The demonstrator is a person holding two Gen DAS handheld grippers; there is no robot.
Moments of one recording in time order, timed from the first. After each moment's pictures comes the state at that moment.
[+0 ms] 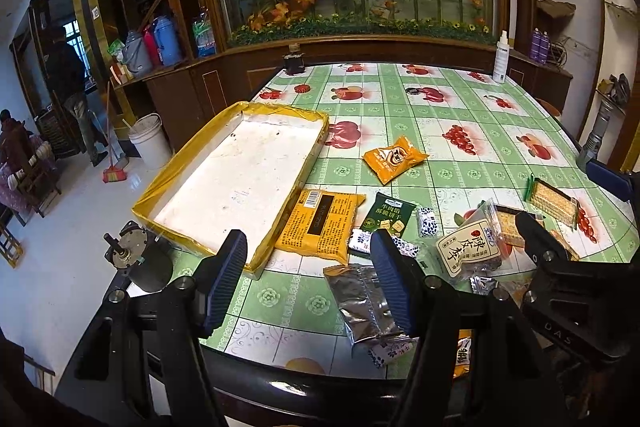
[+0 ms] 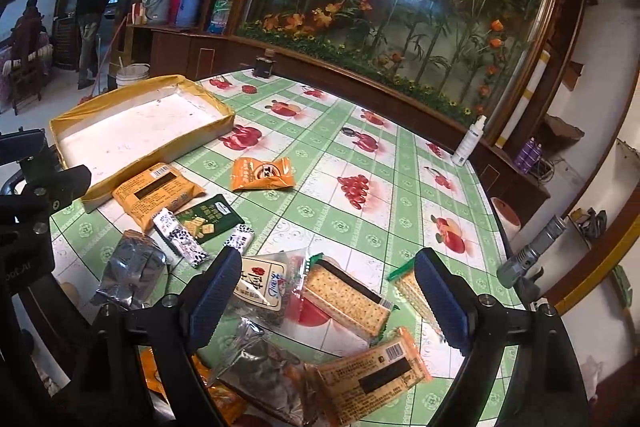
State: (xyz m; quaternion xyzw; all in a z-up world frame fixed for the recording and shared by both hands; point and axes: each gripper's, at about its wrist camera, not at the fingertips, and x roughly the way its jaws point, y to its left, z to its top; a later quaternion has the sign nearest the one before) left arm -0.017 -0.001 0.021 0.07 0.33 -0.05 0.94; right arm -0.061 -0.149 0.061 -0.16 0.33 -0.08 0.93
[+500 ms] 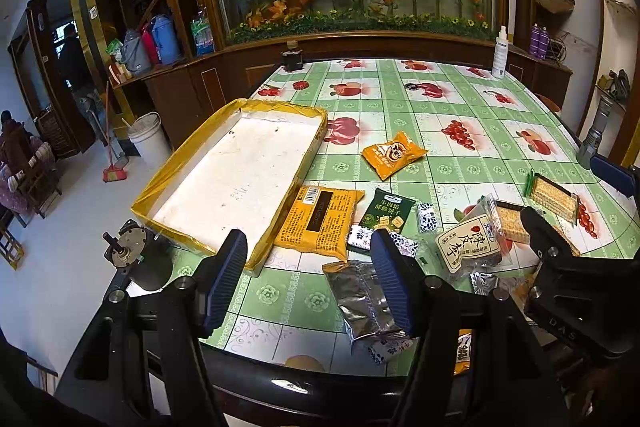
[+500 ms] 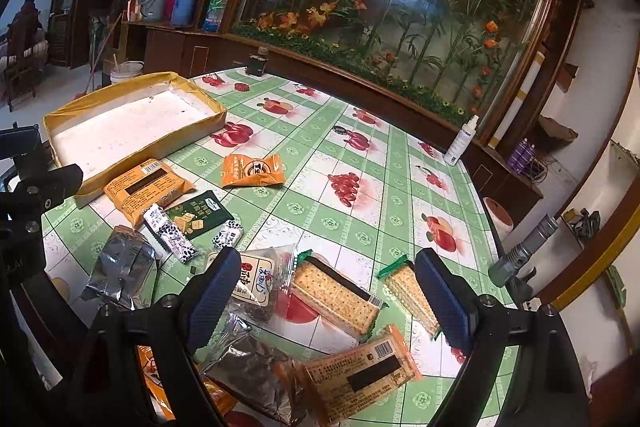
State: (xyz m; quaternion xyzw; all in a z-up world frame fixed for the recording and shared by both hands) left arm -0.018 -0.004 0.018 0.09 0.33 -0.04 0.94; right arm -0.063 -0.151 0.061 -0.16 0.33 -0.08 0.93
